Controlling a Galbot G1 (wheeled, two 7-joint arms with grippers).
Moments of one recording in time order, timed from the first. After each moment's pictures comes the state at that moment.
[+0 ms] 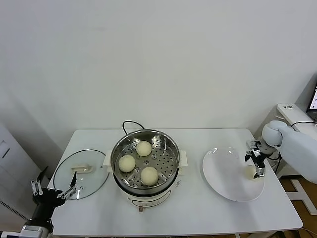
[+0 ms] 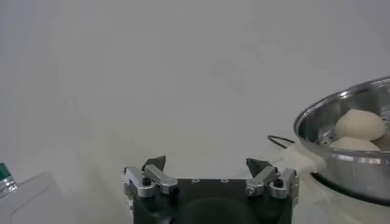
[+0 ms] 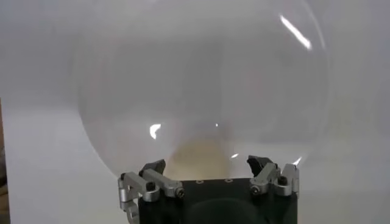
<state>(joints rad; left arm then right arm) 1.71 -1.54 -0.90 -2.30 0.20 0.07 0.23 0.06 0.69 -0.87 0.90 -0.15 0.01 -1.16</state>
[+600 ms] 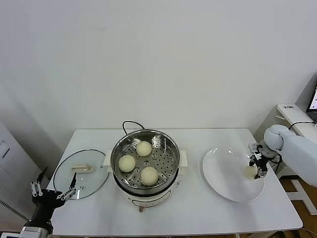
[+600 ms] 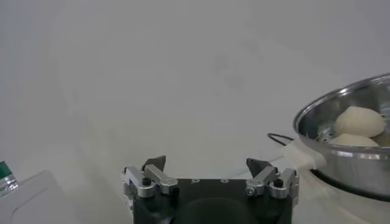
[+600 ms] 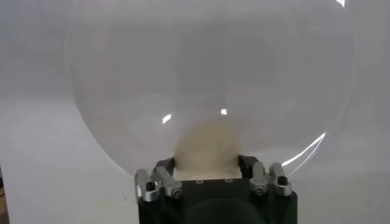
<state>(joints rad) 1.71 -1.54 -0.90 -2.30 0.20 0.06 0.24 0.04 0.68 -0.86 0.89 -0.16 0.00 -1.15</state>
